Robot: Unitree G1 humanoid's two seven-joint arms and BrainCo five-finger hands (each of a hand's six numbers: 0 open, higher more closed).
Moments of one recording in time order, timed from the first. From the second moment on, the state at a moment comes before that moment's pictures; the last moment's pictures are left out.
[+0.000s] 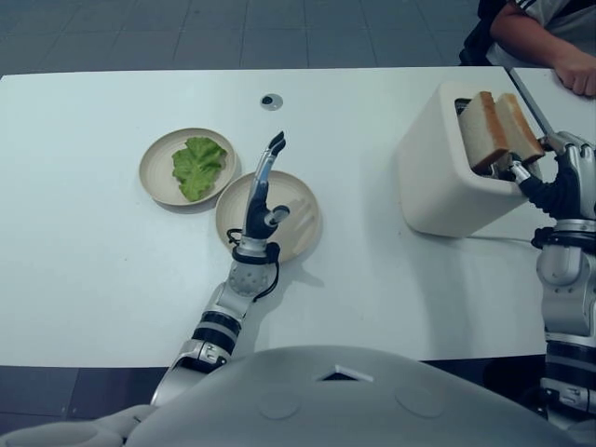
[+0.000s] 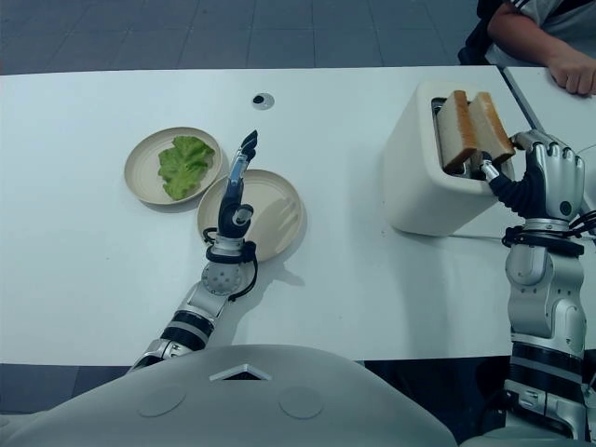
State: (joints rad) left arm -0.02 -0.04 -0.21 0.48 0.47 -0.96 0.41; right arm 0.21 -0.53 -0.41 -0.13 -0.72 -0.22 -0.33
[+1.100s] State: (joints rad) left arm -0.35 0.54 -0.14 0.86 0.99 -0.51 0.60; right arm 0.04 -0.36 0.35 0.02 -0.57 -0.33 0.04
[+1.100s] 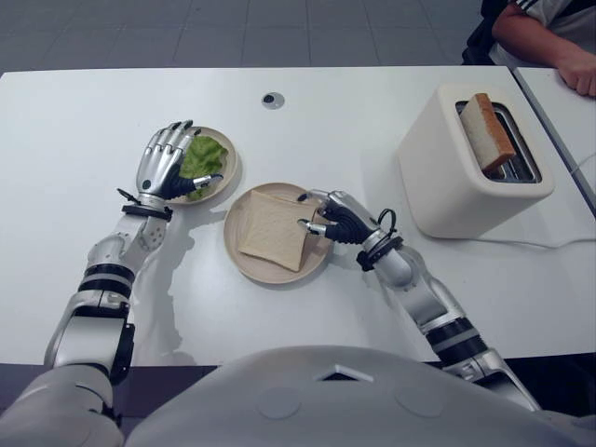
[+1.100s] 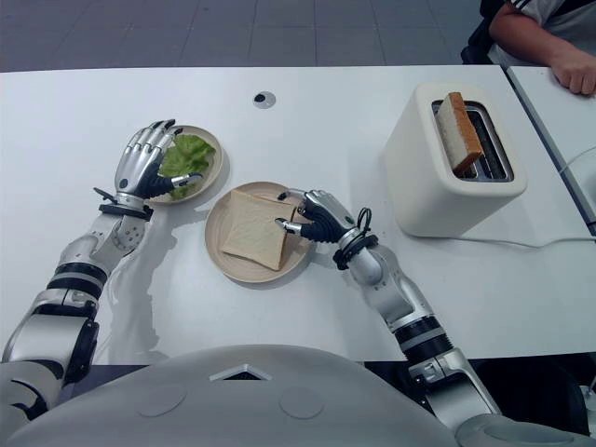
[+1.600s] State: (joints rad) left arm -0.48 0.54 -0.33 1.08 0.85 -0.57 0.61; right arm 0.02 -0.41 0.31 -0.06 -0.71 -0.32 -0.02
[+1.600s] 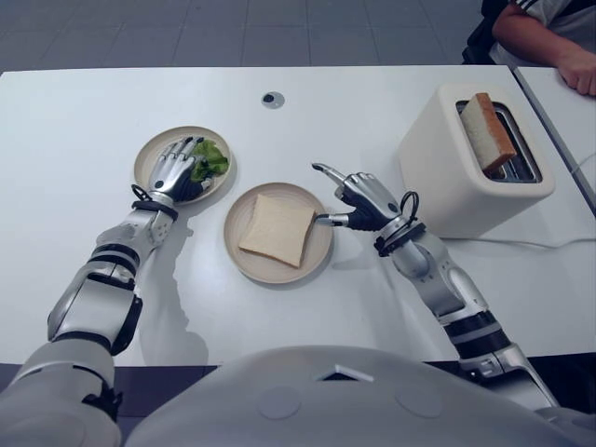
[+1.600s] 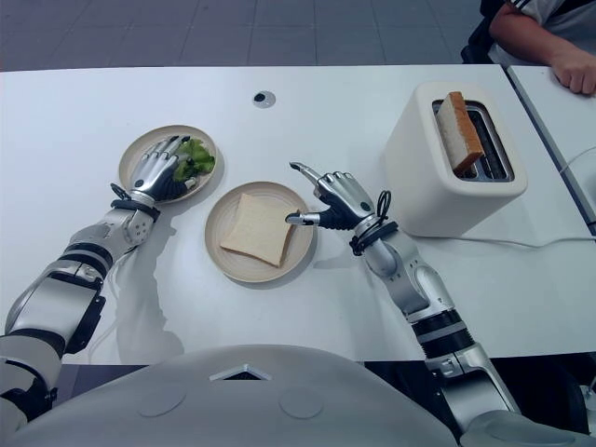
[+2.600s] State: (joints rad) left arm -0.07 0.43 -0.45 0.49 0.65 -0.81 0.23; right arm 0.09 -0.48 -0.36 -0.47 -0.66 -0.26 -0.22
